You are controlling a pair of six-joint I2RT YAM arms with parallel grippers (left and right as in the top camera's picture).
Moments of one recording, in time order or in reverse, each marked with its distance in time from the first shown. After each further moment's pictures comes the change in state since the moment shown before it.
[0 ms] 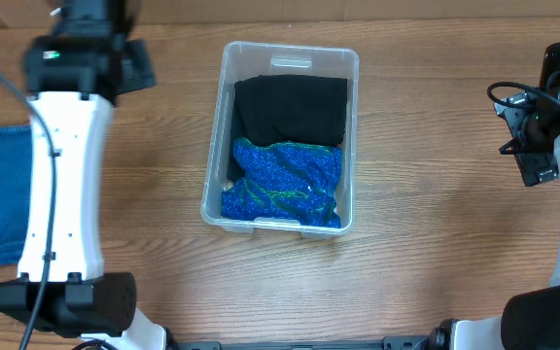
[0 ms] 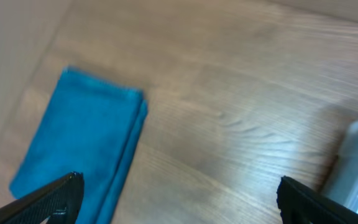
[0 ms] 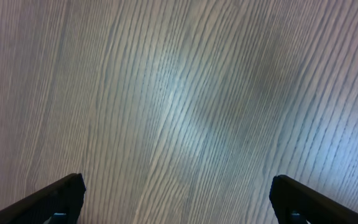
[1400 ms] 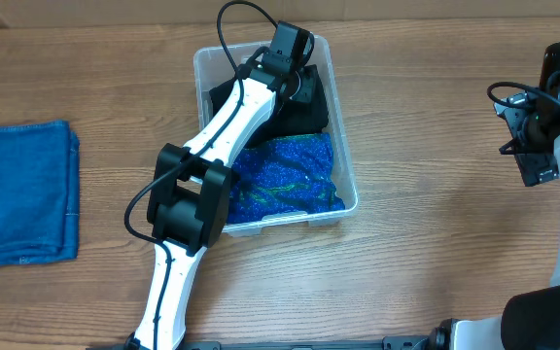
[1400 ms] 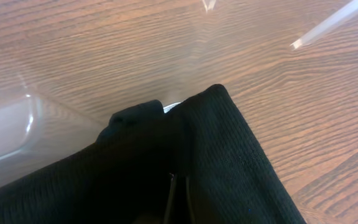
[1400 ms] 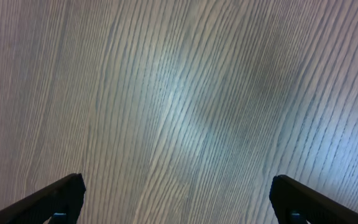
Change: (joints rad) left arm -0.451 0.614 0.000 0.742 0.418 0.112; right arm 0.000 0.000 0.000 0.001 0.000 0.000
